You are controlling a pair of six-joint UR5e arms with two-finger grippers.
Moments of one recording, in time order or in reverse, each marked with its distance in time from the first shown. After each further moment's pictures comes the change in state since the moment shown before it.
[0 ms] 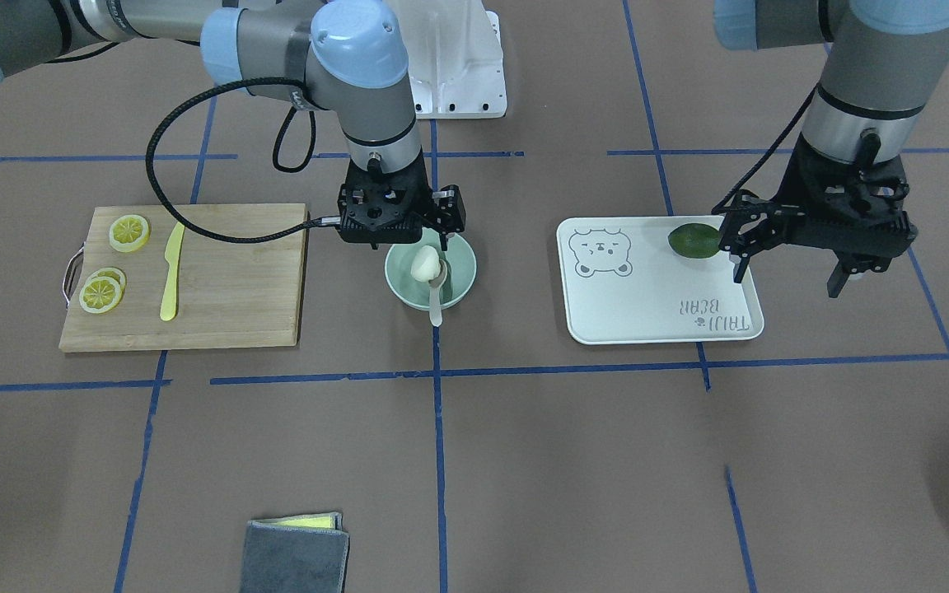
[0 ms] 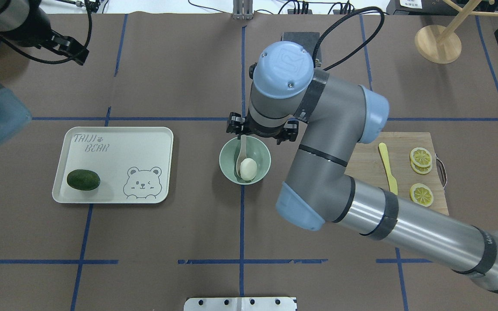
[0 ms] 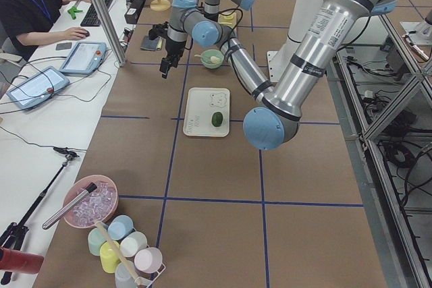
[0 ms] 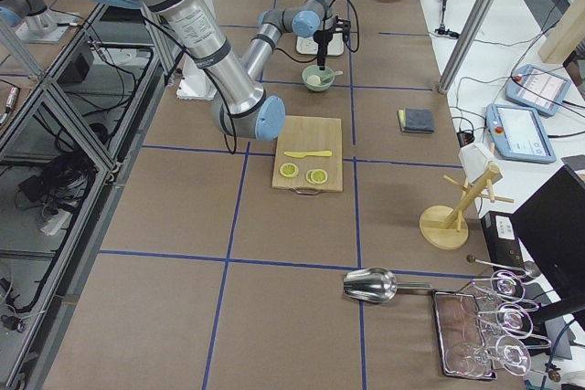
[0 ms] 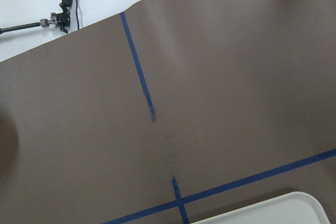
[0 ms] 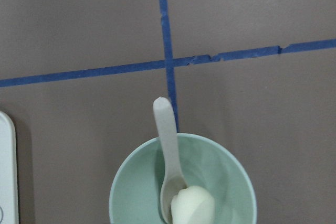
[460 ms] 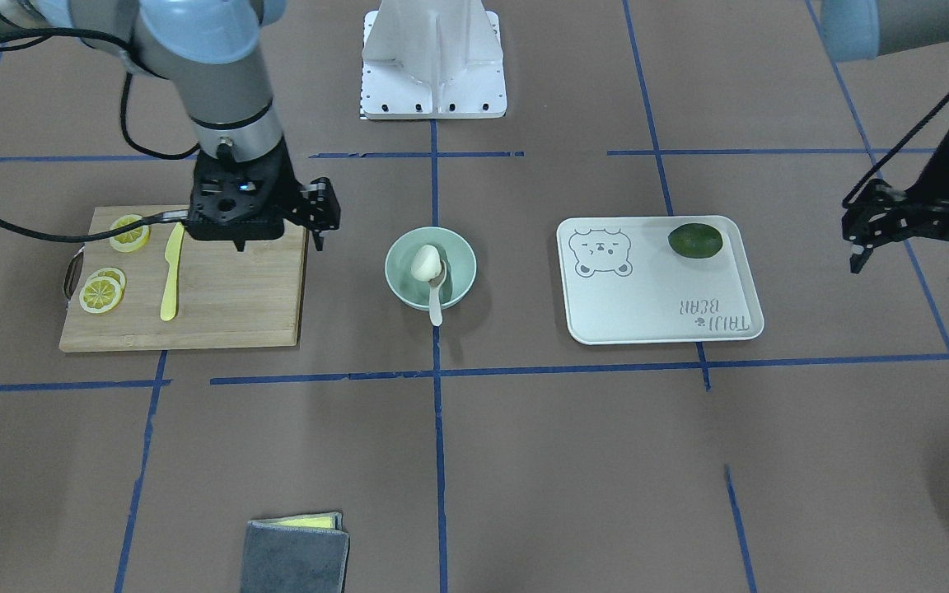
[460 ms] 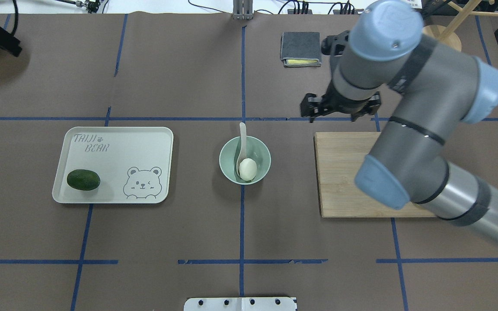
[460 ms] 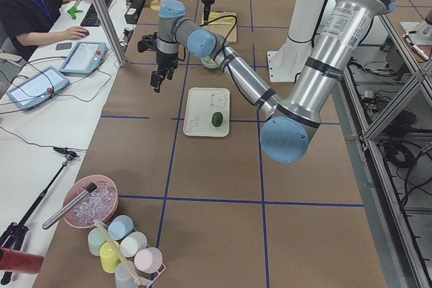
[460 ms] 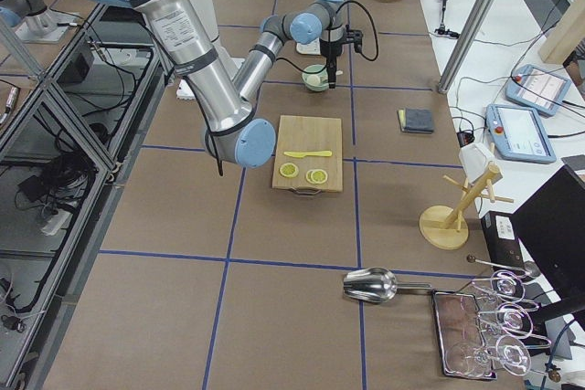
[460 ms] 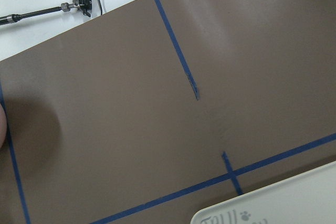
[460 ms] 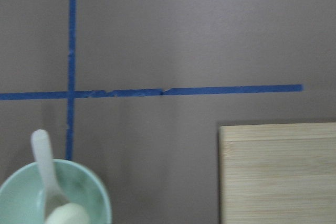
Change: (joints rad) left arm -0.191 0.119 0.020 0.003 -0.131 0.258; right arm 0.191 -0.221 0.222 -0.158 0.081 -0.331
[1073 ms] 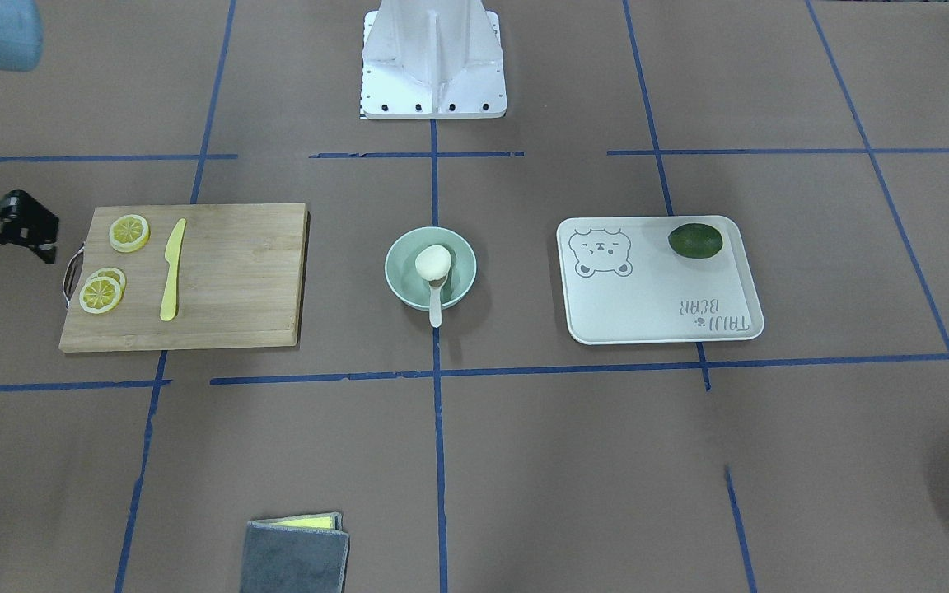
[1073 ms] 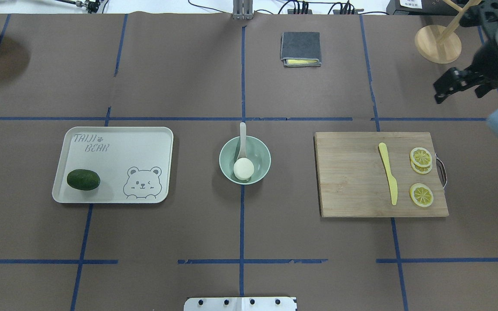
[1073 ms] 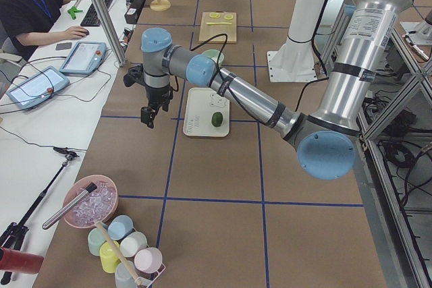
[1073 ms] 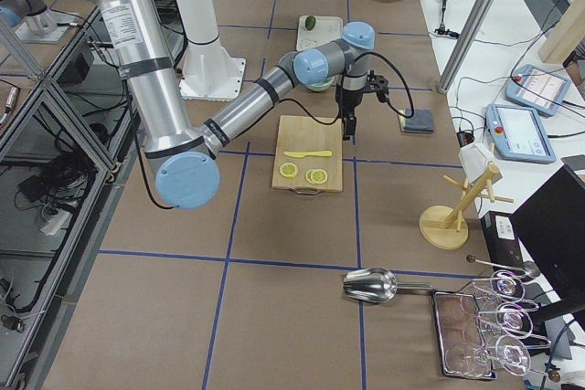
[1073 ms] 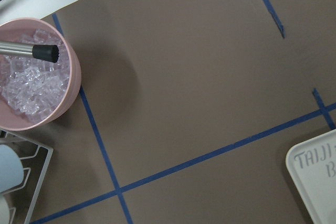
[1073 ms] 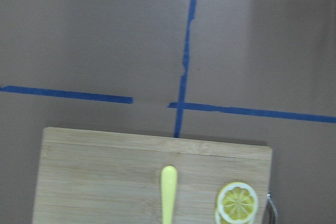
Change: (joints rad) left arm -0.211 0.153 0.075 -0.003 -0.118 0.298; right arm 0.402 -0.309 0.006 -0.010 0.259 -0.589
